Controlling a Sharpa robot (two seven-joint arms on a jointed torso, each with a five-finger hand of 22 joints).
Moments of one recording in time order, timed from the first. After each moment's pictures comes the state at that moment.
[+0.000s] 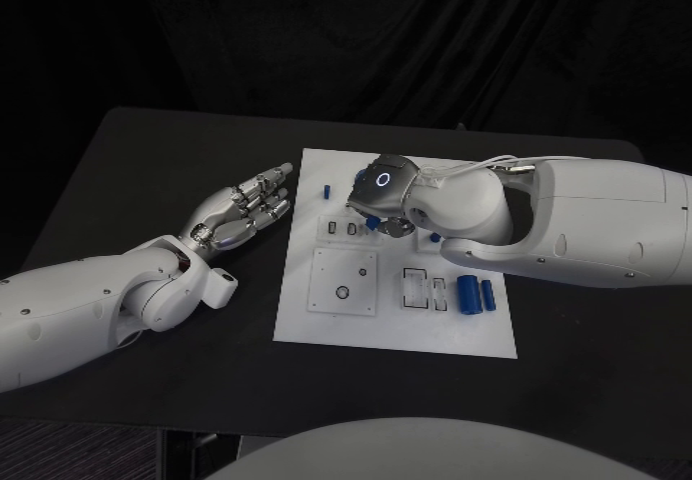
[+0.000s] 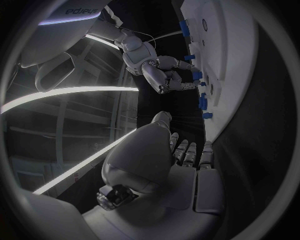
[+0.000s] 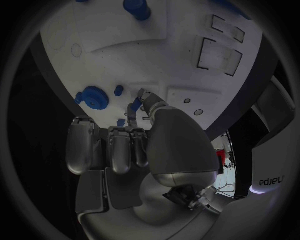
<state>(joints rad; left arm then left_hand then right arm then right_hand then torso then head) 1.18 -0.92 -0.21 1.47 -0.38 -0.12 0.68 1.58 0.21 -0.13 0.26 0.68 0.22 0.00 0.03 0.03 0.06 0.08 0.01 0.02 0.00 0.06 0.00 0.00 0.17 0.00 0.14 0.01 0.00 1.46 -0.65 -0.25 1.68 -2.14 0.11 -0.30 1.31 -0.09 0.27 0.03 0.28 0.92 0.03 0.25 0.63 1.47 -0.05 1.57 1.31 1.47 -0.10 1.55 1.31 0.04 1.47 0.02 1.36 1.31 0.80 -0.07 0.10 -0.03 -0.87</state>
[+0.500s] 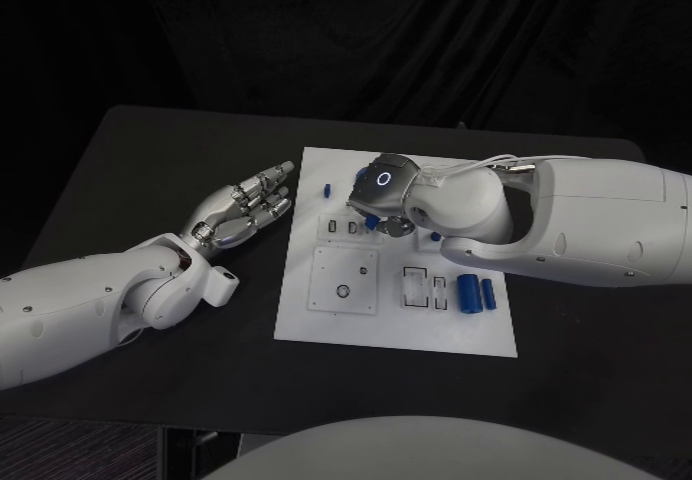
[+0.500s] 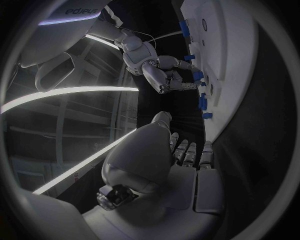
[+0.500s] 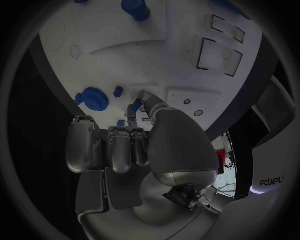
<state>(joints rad) 1.18 -0.92 -0.21 1.47 -0.38 -0.12 0.68 1.58 0.21 -0.13 0.26 0.68 0.22 0.00 0.03 0.03 0.06 0.08 0.01 0.02 0.00 0.06 0.00 0.00 0.17 0.00 0.14 0.01 0.00 1.45 -0.65 -0.25 1.67 -2.13 0.12 -0.30 1.29 -0.09 0.28 0.02 0.28 0.90 0.03 0.21 0.61 1.46 -0.05 1.57 1.31 1.47 -0.10 1.54 1.31 0.04 1.46 0.03 1.35 1.31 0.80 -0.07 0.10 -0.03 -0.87</state>
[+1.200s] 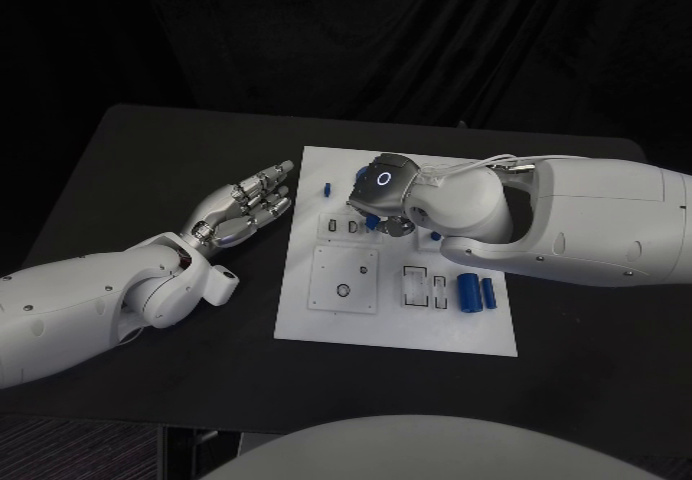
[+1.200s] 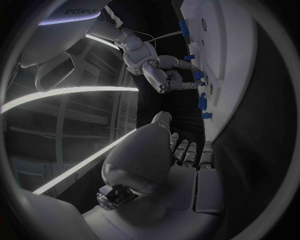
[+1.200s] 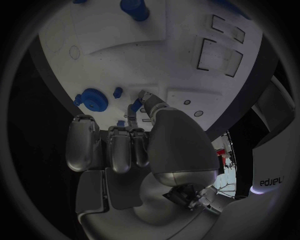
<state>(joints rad) 1.18 -0.91 -0.21 1.47 -0.38 -0.12 0.68 1.58 0.21 -0.12 0.26 0.68 0.22 0.00 0.03 0.03 0.06 0.08 0.01 0.02 0.00 0.06 0.00 0.00 0.17 0.00 0.14 0.01 0.00 1.45 -0.65 -0.25 1.67 -2.13 0.12 -0.30 1.29 -0.09 0.28 0.02 0.28 0.91 0.03 0.21 0.61 1.46 -0.05 1.57 1.31 1.47 -0.10 1.53 1.31 0.04 1.45 0.03 1.34 1.31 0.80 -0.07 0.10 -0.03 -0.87</state>
